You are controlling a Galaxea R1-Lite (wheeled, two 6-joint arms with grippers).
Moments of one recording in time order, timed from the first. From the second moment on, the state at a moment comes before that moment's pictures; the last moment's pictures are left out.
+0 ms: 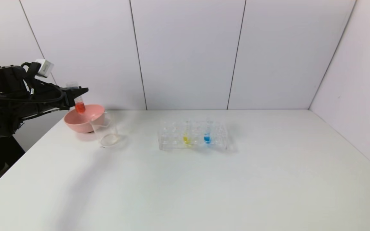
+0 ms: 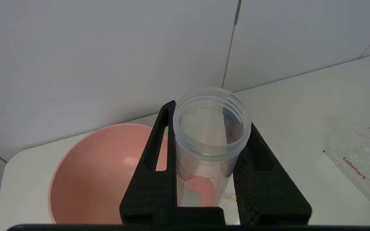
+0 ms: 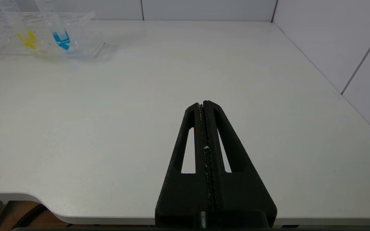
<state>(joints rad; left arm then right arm) 0.24 1.97 -1.19 -0.71 -0.65 0.06 0.00 0.00 0.00 0.00 0.00 0.00</state>
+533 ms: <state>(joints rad) 0.27 1.96 -1.20 -0.67 -0.72 0.38 0.00 0.00 0.00 0.00 0.00 0.00</state>
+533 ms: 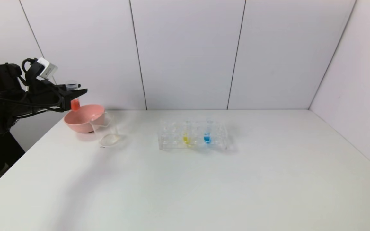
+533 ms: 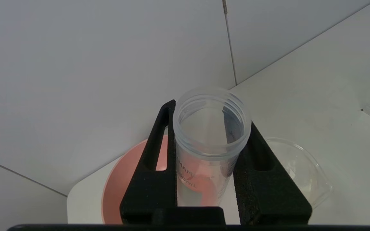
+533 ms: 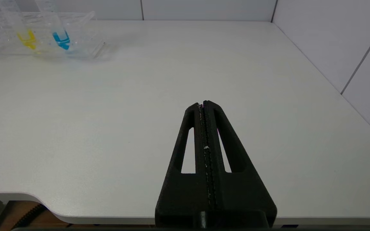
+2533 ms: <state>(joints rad) 0.26 1.94 -1.18 -0.65 -0.84 0.88 0.00 0.00 0.00 0.00 0.00 0.00</state>
